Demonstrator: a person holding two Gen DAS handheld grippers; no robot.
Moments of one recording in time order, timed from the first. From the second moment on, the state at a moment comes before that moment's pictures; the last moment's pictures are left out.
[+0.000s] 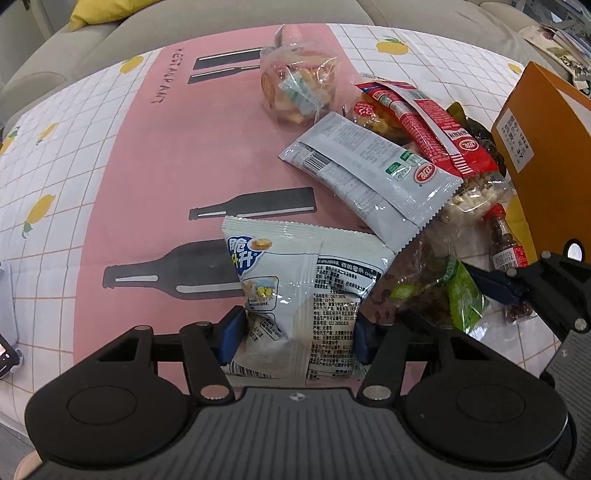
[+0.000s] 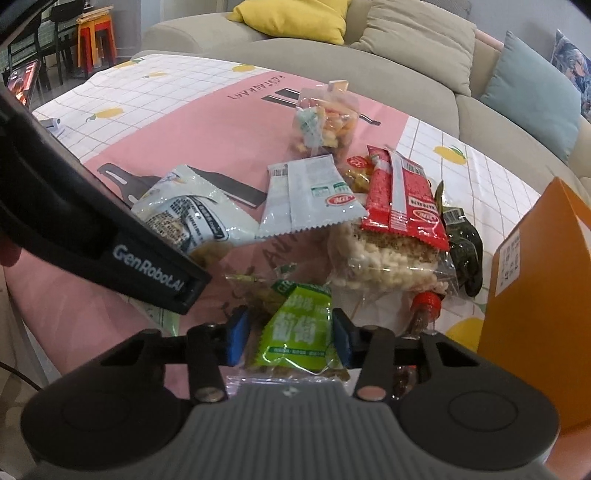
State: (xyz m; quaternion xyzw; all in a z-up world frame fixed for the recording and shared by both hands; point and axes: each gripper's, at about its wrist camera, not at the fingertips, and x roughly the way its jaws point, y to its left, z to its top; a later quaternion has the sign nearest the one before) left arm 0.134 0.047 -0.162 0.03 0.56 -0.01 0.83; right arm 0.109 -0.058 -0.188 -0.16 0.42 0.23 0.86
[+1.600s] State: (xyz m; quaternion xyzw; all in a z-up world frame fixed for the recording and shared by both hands) left arm 0.154 -0.146 0.023 0.00 0.48 -0.25 0.84; right arm 0.129 -0.301 -0.008 0.05 0.47 0.07 0.88
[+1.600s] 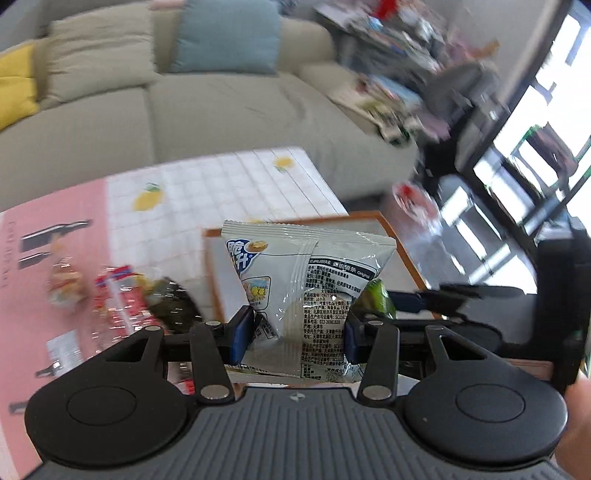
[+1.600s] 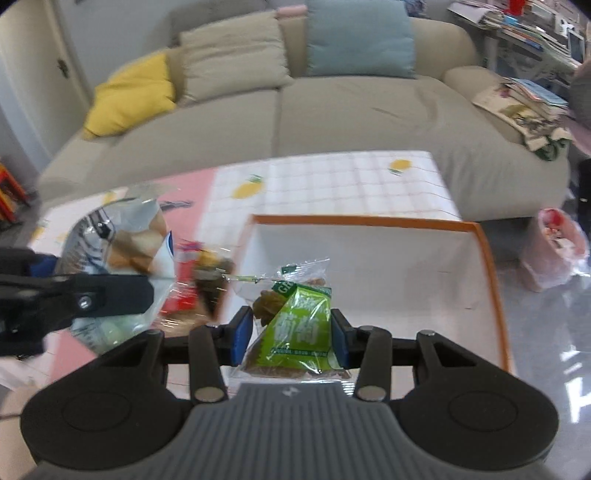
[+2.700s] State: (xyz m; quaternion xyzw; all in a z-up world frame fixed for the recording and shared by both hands) left arm 0.224 -0.221 -0.096 0.13 0.60 -0.25 0.75; right arm 0.204 -0.343 -0.154 0.01 0.64 0.08 0.77
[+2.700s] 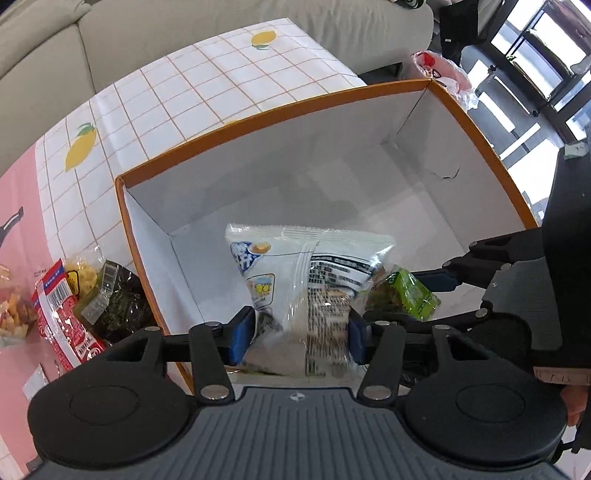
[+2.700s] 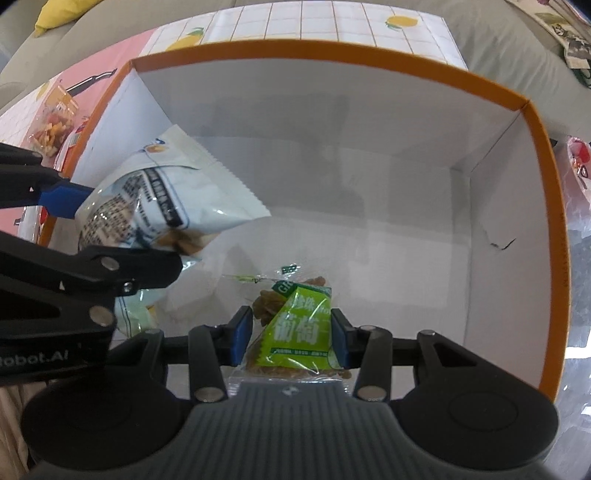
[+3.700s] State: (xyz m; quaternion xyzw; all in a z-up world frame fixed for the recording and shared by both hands) left arm 0.159 -0.143 0.010 0.07 0.46 -0.22 0.86; right arm 0.156 -0.322 -0.061 0.03 0.52 -0.02 0.85
